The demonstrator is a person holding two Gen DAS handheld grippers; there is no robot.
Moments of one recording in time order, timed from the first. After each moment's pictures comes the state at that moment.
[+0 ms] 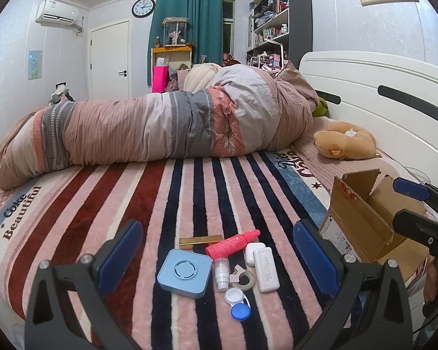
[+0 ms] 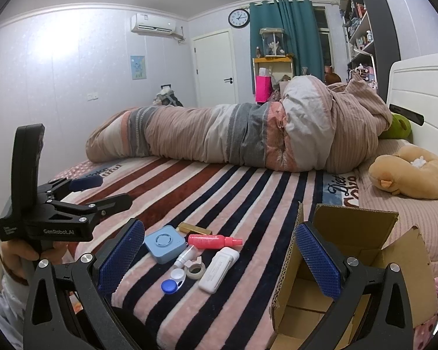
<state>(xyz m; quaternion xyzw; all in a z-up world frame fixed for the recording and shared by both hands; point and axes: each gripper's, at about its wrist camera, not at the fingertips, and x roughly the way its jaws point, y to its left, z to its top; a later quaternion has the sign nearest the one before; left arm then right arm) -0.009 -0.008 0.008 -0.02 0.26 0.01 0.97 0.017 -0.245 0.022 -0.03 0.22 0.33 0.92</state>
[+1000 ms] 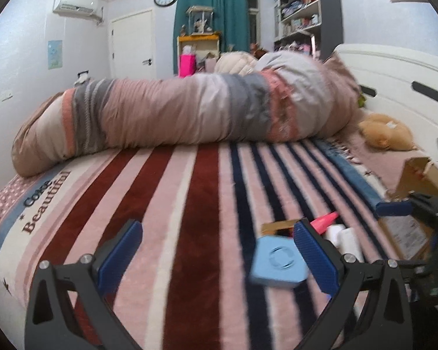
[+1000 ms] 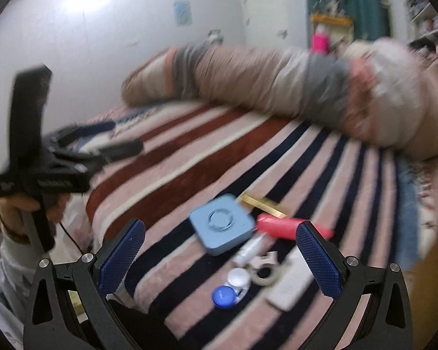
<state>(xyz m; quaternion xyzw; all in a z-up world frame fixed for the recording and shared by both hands) 0.005 0.129 -0.039 -0.02 0.29 0.07 0.95 0.067 -0.086 -0.050 -0.10 0.33 0.44 0.83</state>
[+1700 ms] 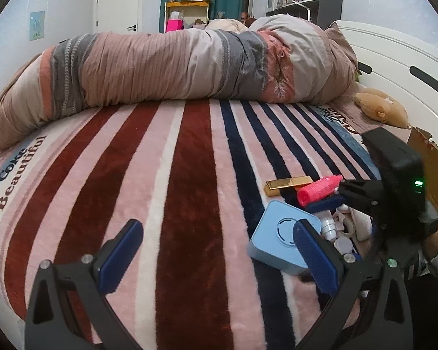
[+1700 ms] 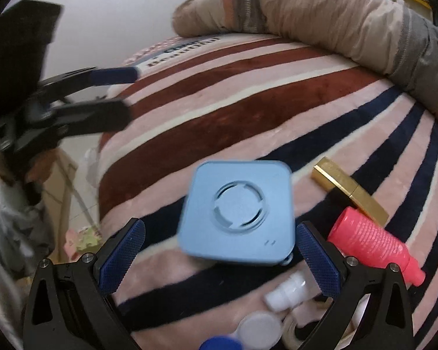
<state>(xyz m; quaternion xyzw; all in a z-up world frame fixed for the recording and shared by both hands) 0.023 0.145 -0.094 -0.04 0.37 0.02 0.93 0.125 0.004 -0.152 -0.19 0.41 0.56 0.70</state>
